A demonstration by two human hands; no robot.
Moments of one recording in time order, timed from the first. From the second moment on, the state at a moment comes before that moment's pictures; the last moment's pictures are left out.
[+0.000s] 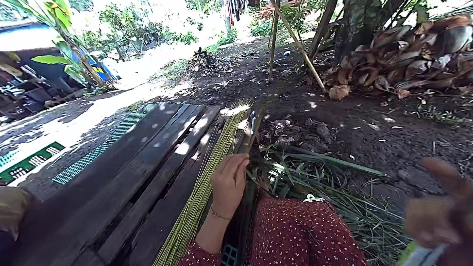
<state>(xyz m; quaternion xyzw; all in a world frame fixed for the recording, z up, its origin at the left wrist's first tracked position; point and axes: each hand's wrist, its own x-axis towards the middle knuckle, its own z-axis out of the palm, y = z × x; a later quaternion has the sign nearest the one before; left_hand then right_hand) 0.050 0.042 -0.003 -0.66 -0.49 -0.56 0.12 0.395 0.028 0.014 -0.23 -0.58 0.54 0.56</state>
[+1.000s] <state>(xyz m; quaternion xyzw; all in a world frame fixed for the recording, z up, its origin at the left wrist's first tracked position) 0.146 -0.005 -0.027 -0.55 -0.29 -0.75 -0.21 0.325 0.032 -0.013 -0.19 -0.37 0.70 0.59</state>
